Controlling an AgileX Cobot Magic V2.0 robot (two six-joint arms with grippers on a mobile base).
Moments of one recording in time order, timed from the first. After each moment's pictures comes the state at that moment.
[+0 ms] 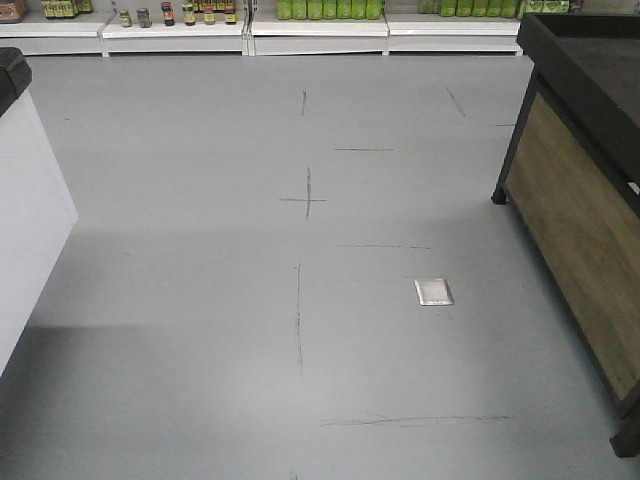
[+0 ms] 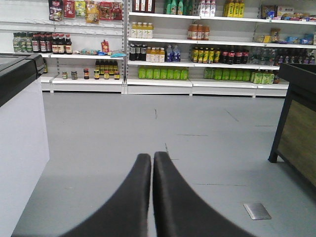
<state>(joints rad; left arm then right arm) -0.06 -0.01 0.03 0.09 0.12 -0.18 -0.01 -0.01 0.03 0.01 0.02 -0.06</state>
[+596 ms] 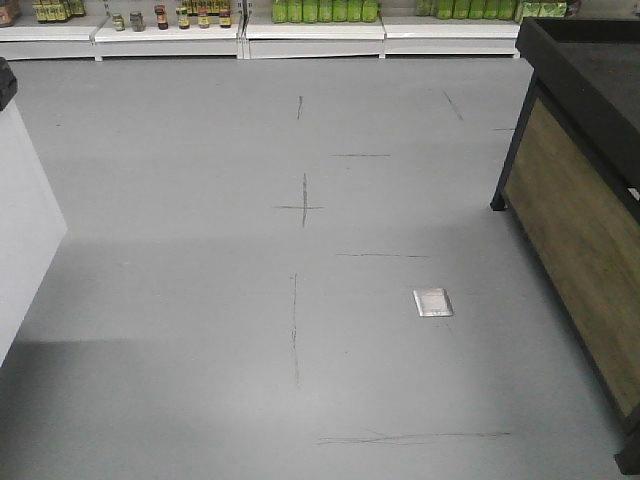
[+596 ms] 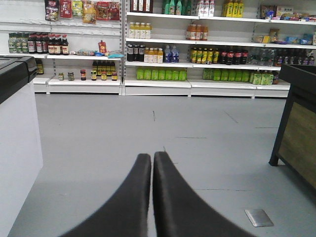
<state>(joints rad) -0.06 -0.01 0.03 0.09 0.12 -0.18 -0.01 -0.01 0.03 0.01 0.03 -0.06</state>
